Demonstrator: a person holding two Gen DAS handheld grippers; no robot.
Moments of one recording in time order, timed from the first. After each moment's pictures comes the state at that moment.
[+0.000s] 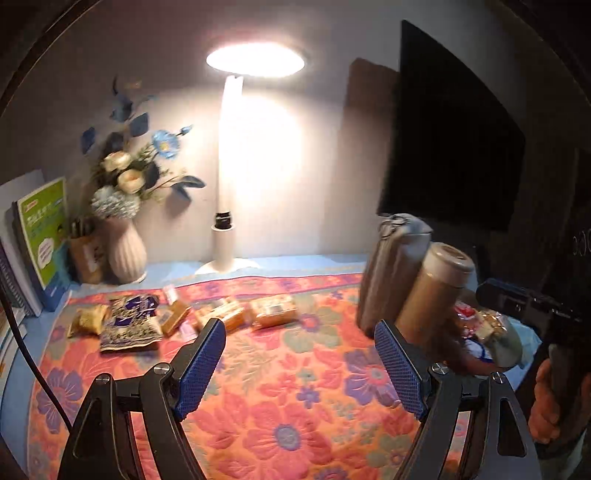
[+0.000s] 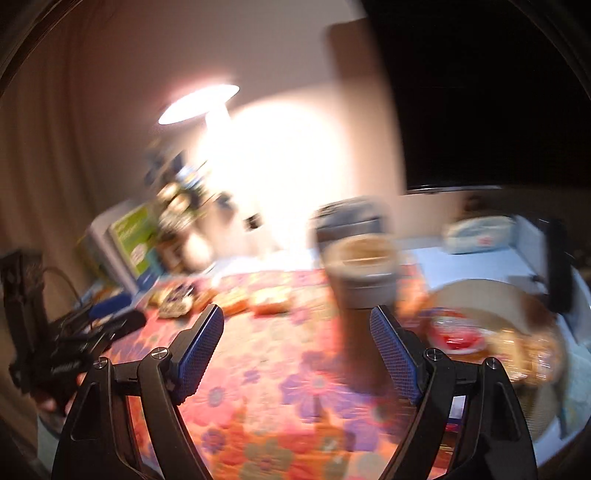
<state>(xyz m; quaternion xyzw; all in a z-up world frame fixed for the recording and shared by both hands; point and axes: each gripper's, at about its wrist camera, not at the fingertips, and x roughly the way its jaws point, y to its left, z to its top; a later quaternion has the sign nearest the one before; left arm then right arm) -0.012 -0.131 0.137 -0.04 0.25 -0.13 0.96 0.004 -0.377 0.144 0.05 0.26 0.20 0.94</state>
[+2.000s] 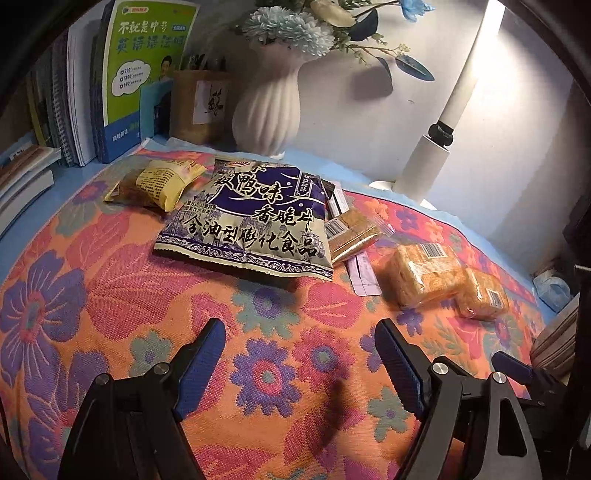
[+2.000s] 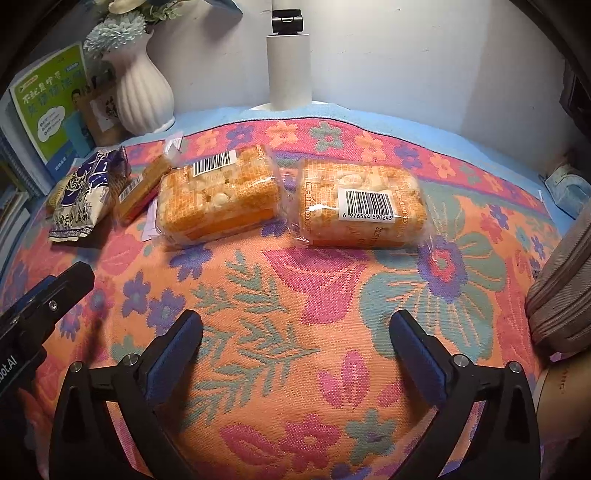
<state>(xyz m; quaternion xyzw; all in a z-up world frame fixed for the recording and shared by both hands) 0.123 -0.006 -0.018 -0.18 0.38 0.07 0.91 0.173 -0.202 -0.017 -0.05 0.45 0.12 0.88</state>
